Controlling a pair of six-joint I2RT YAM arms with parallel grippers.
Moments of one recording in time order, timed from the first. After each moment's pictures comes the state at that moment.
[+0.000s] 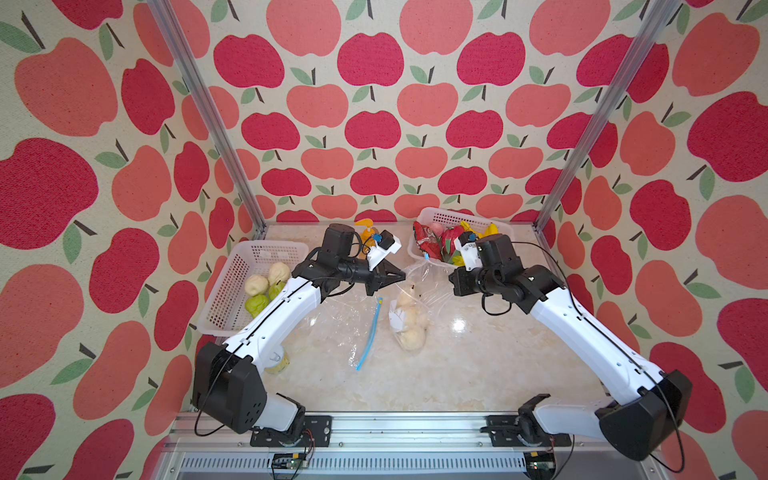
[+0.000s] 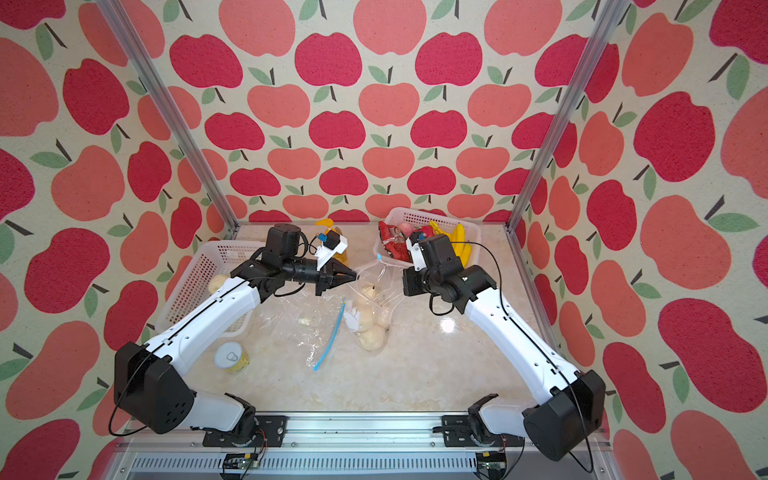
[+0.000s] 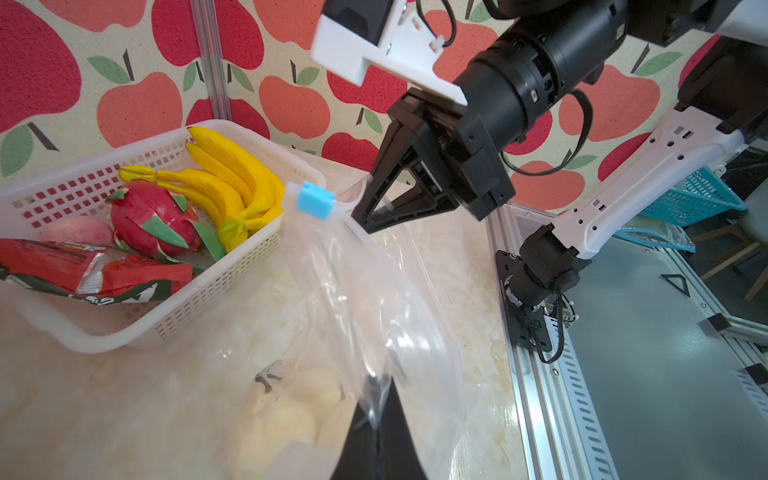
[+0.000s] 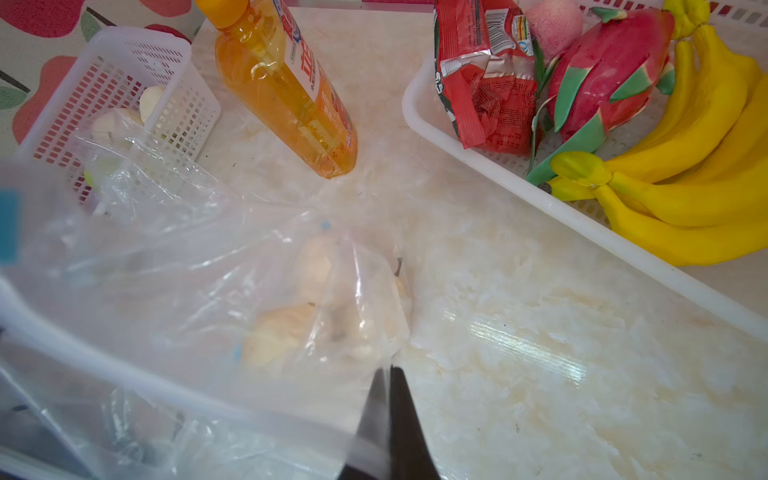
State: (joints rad) left arm -0.42 1.44 1.26 -0.41 0.97 0.31; right arm 0.57 1.30 1.29 -0.78 -0.11 0.24
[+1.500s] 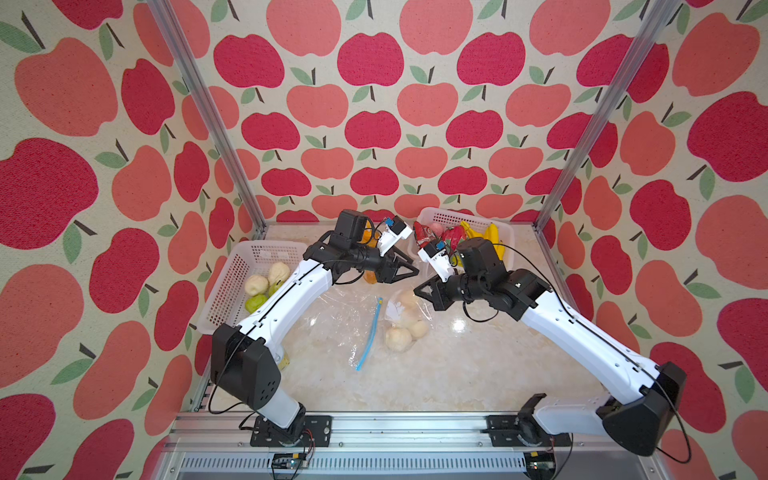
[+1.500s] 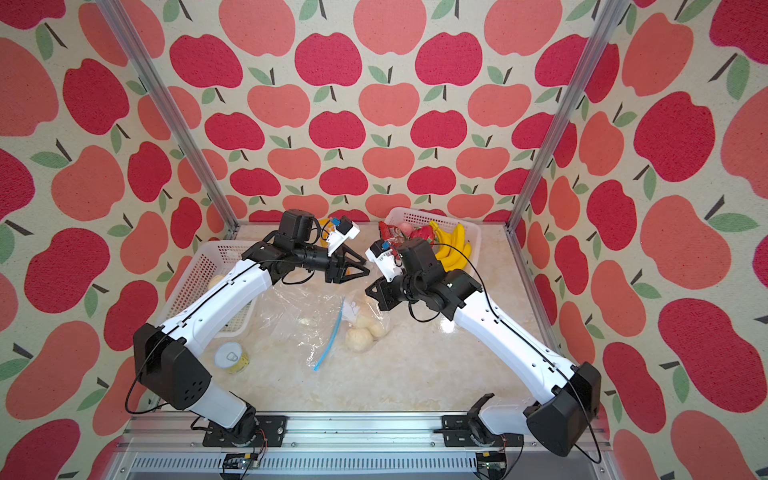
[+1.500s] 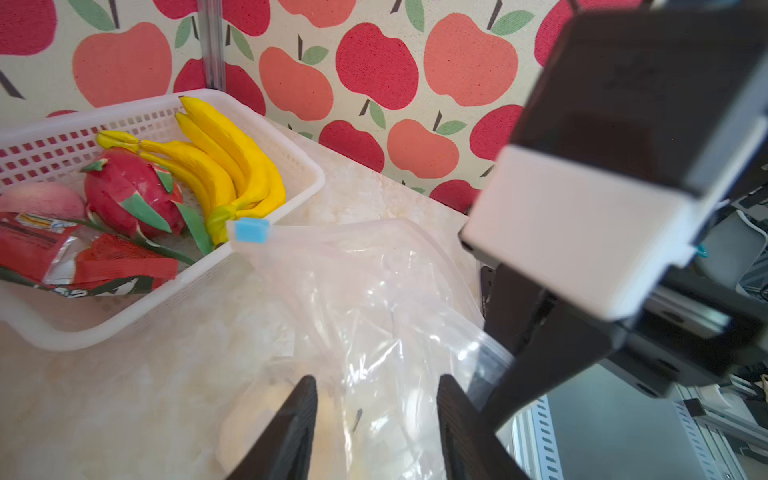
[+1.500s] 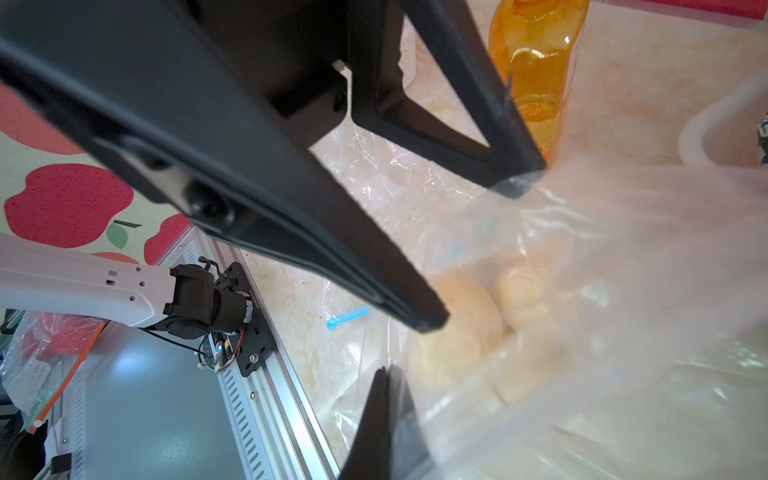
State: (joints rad) left arm -0.46 1.58 1.48 -0.53 0.90 0.14; right arm 0.77 1.33 1.36 -0.68 -0.42 0.17
